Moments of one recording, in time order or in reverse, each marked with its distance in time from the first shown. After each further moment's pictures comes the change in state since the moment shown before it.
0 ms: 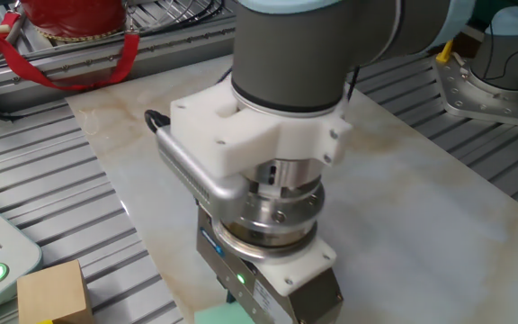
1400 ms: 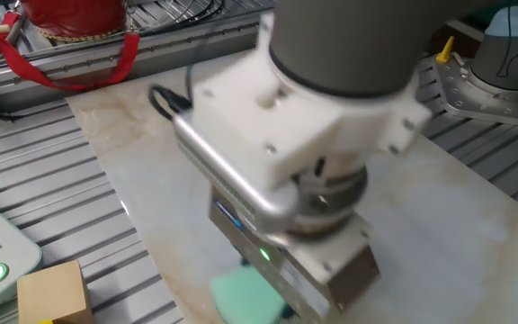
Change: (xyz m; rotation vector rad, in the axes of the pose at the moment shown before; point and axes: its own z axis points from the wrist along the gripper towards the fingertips) arm 0.016 -0.019 -0.053 0.185 0.124 -0.127
